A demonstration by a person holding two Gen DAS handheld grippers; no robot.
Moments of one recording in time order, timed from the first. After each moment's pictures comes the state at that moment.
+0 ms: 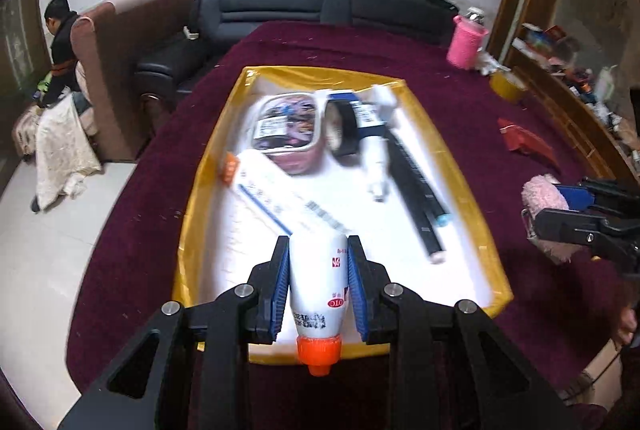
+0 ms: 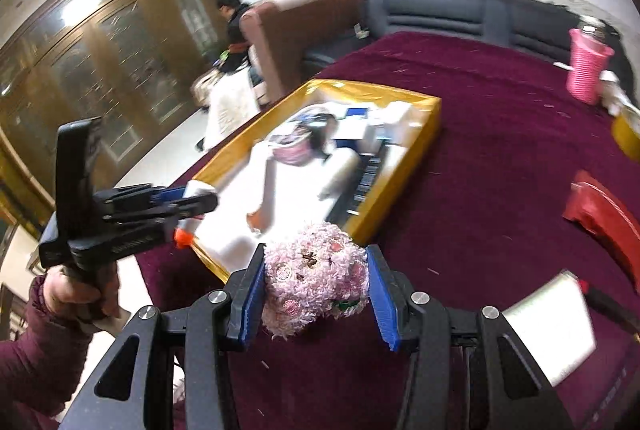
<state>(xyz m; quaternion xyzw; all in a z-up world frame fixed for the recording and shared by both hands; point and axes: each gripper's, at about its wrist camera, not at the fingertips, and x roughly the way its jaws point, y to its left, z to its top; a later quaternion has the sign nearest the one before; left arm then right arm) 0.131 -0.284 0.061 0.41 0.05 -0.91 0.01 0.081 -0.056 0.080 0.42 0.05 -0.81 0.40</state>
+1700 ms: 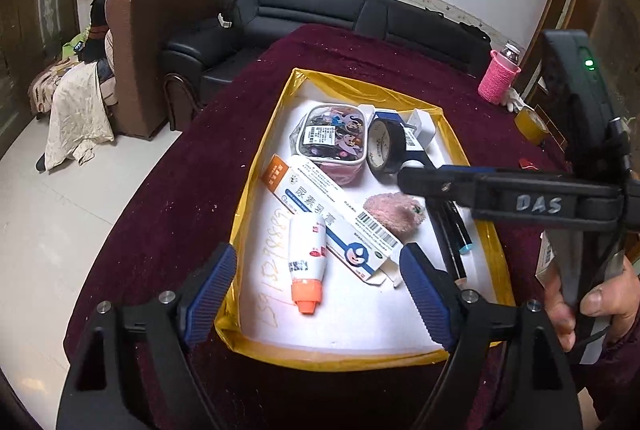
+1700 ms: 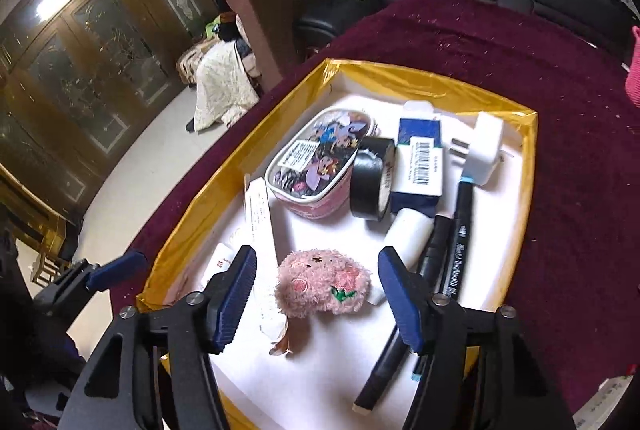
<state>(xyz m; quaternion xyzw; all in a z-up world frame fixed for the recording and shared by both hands) 0.143 -0.316 0.068 0.40 0.12 -0.91 0.05 0.007 -0.169 0.053 0.48 0.04 -0.79 0.37</state>
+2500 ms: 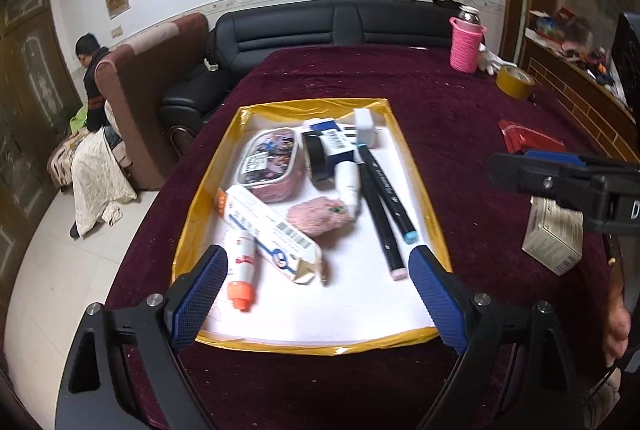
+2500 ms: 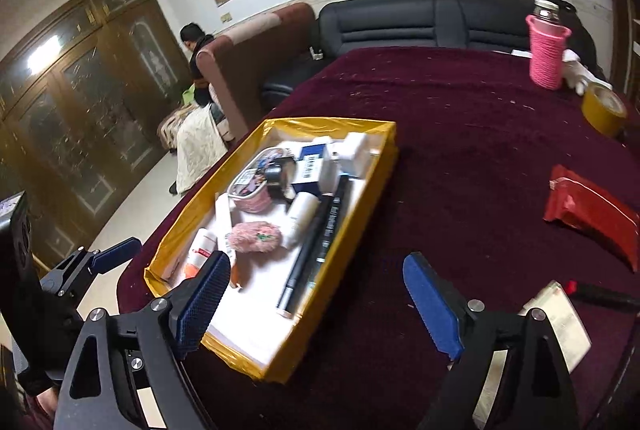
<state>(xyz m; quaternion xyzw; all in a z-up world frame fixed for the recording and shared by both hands) 0.145 -0.210 0.091 0.39 -0.02 -0.92 0.07 0.059 -0.030 0.095 0.40 -0.03 -0.86 0.32</state>
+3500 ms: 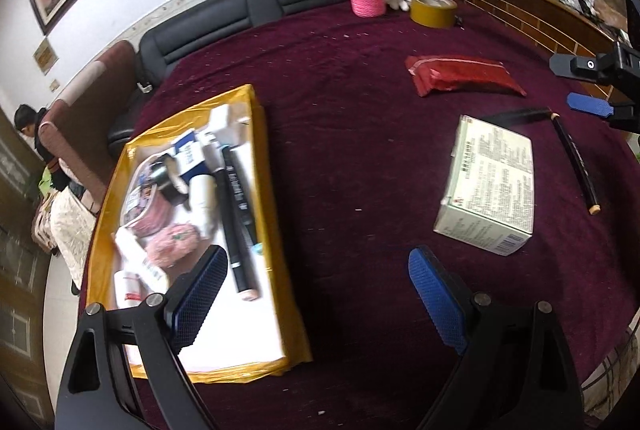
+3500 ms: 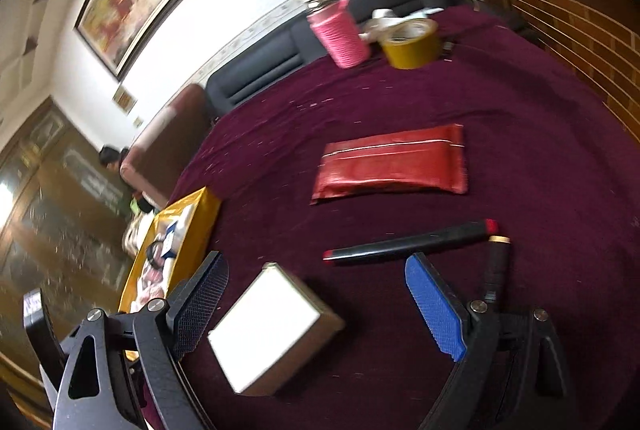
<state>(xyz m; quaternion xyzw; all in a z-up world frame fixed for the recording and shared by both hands) 0.105 -0.077 0.064 0.44 -0.13 -0.89 -0.02 0.045 0.219 0.066 0.39 -0.22 -0.88 0.17</state>
